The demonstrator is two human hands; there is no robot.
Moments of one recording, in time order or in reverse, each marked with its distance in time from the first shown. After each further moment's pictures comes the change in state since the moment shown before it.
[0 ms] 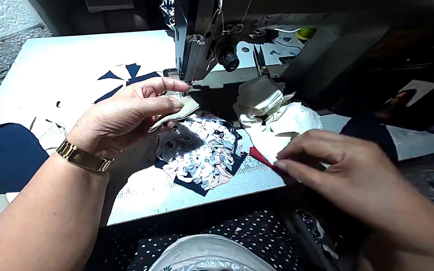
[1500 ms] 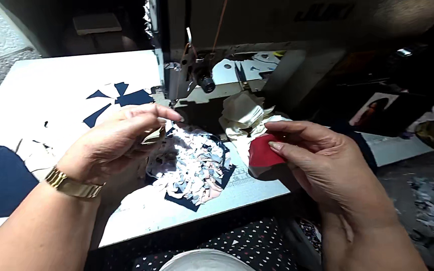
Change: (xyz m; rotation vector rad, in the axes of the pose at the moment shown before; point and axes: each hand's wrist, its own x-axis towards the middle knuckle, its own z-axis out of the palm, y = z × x) left_hand -0.001 -0.008 0.003 -0.018 -0.037 -0.017; right_hand 0.025 0.001 0.022 0.831 0.256 0.135
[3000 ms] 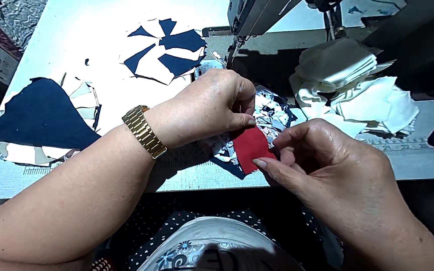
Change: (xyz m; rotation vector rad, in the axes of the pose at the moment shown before) left_hand 0.014 -0.025 0.020 0.962 -0.120 0.384; right_hand -0.037 -0.011 0.076 -0.636 -0.227 -0.102
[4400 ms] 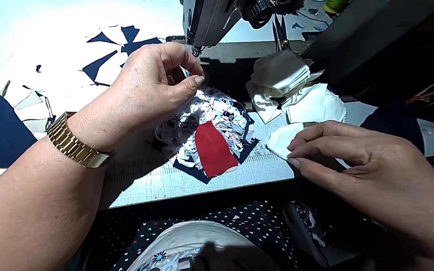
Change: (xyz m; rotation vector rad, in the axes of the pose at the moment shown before) left_hand -0.004 -0.001 -0.017 -0.077 0.292 -0.163; right_hand -0.010 0.058 -0.078 -0.220 -0.119 -0.116
